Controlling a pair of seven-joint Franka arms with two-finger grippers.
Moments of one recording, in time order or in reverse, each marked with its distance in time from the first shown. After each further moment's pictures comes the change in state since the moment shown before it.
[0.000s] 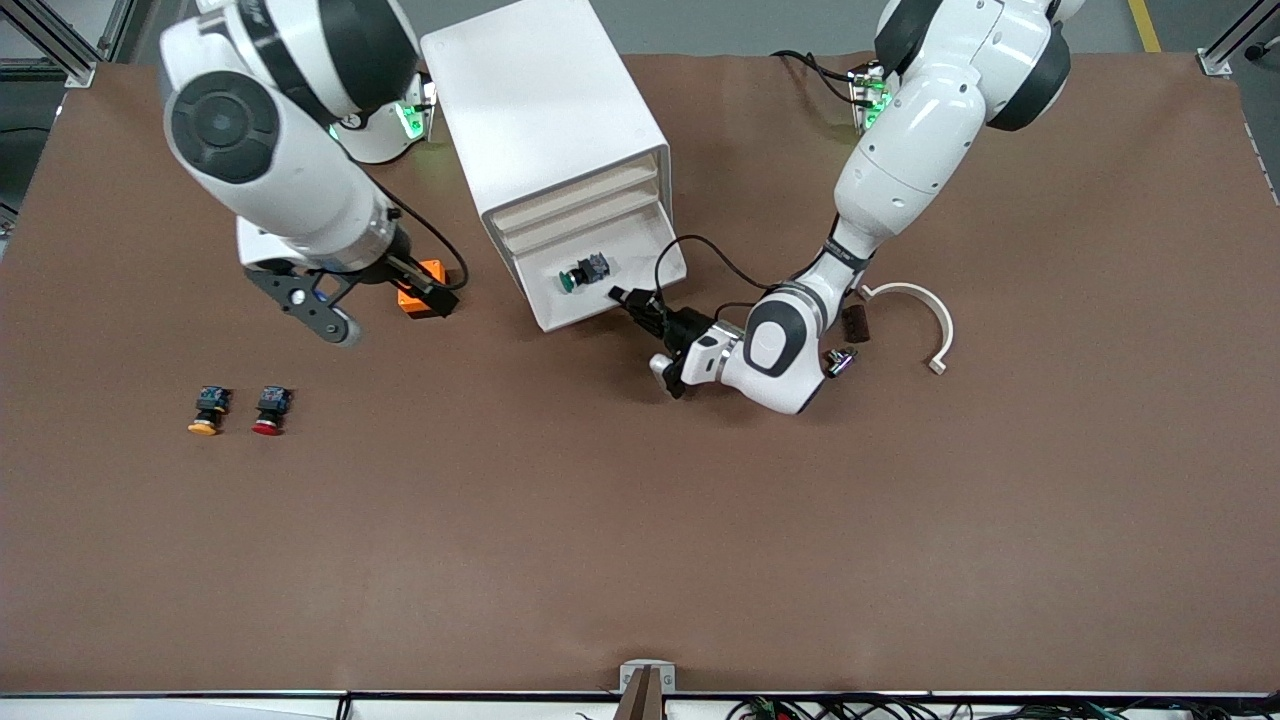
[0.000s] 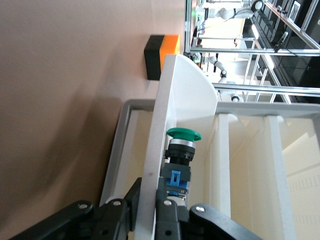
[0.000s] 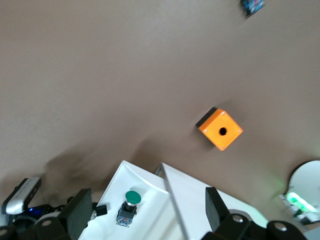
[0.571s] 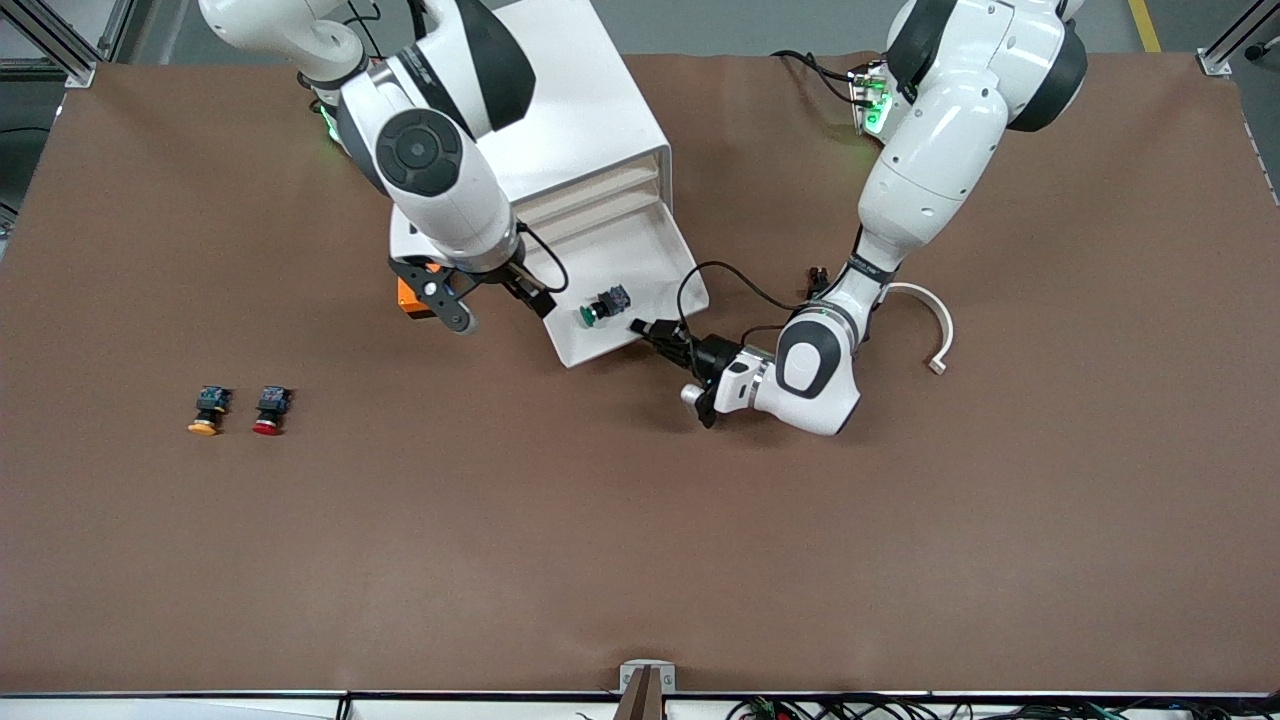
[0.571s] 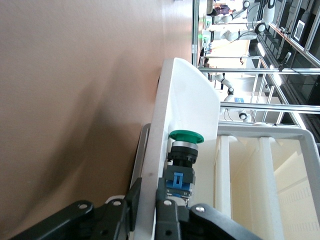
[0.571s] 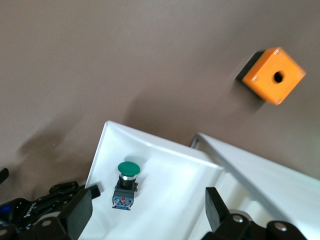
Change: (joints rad) left arm 0.039 0.001 0.051 0.031 0.000 -0.001 -0.003; right arm 0.154 0.053 0.003 -0.179 0.082 0.266 0.231
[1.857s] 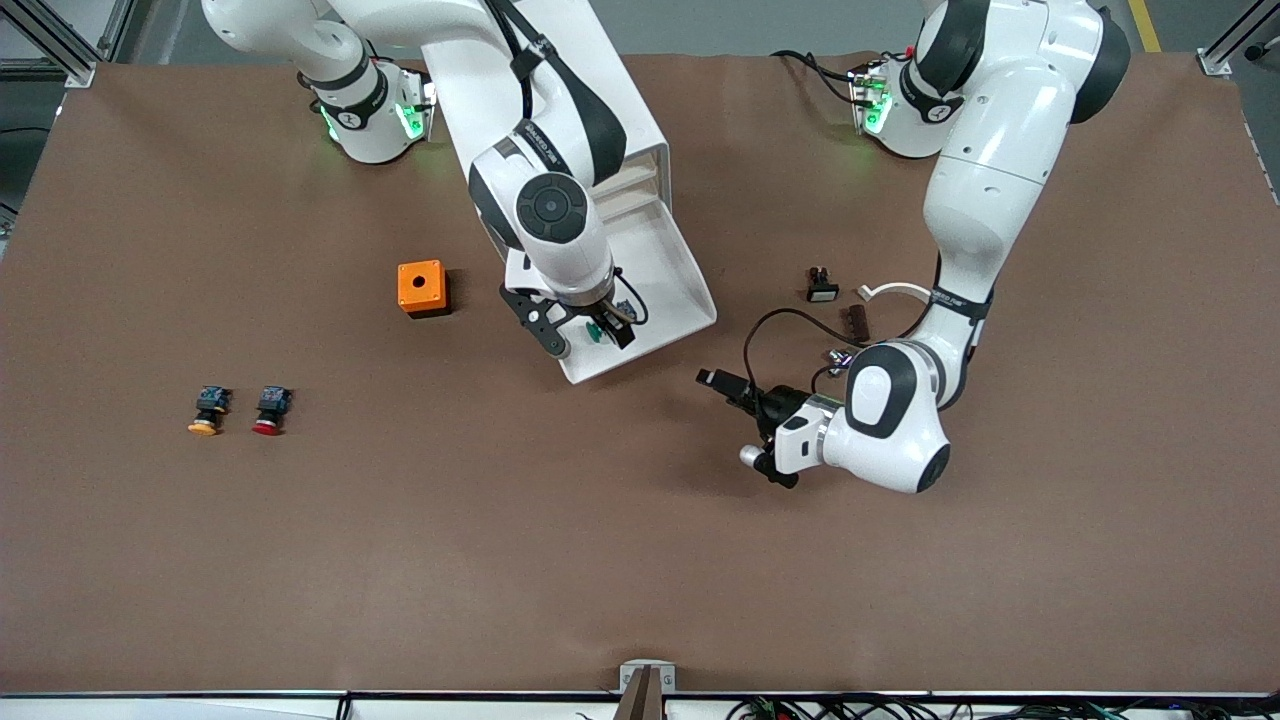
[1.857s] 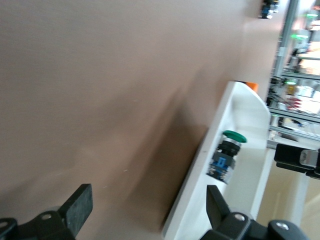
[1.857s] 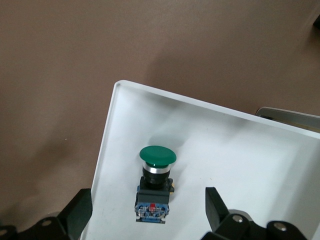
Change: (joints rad) left arm 0.092 -0.046 0.070 0.209 0.453 -0.019 -0.406; right arm 0.111 0.216 -0.001 0.037 0.020 0.235 0.161
